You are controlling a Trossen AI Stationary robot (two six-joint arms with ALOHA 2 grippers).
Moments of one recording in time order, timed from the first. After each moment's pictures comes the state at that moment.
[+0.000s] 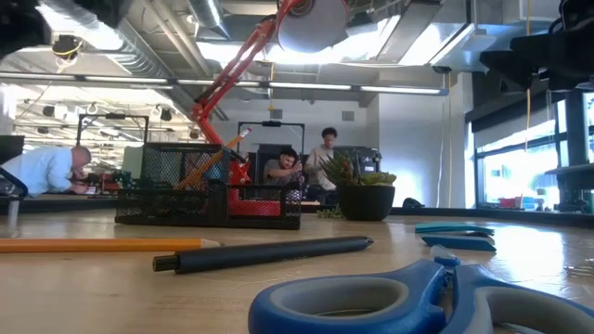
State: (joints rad) left arm -0.69 1.92 1.47 -1.24 -0.06 -1.29; right arm 0.30 0.01 0.01 0.11 0.22 -0.21
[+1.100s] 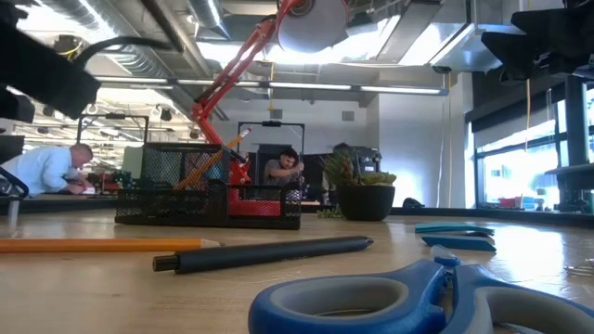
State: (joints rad) left arm -0.69 1.92 1.23 -1.01 0.04 -1.13; right arm 0.30 0.01 0.01 0.23 0.22 -0.19
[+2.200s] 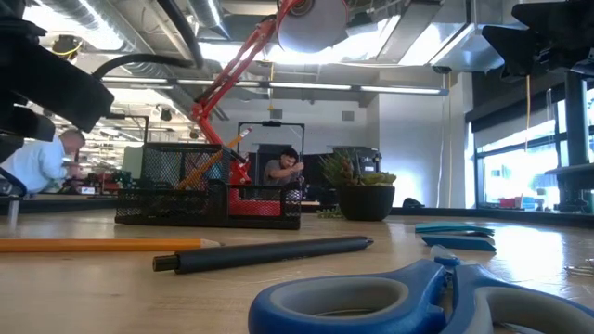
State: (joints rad) left arm -0.65 1.91 1.13 -0.87 0.06 -1.03; right arm 0.30 0.01 0.01 0.26 0.22 -0.19
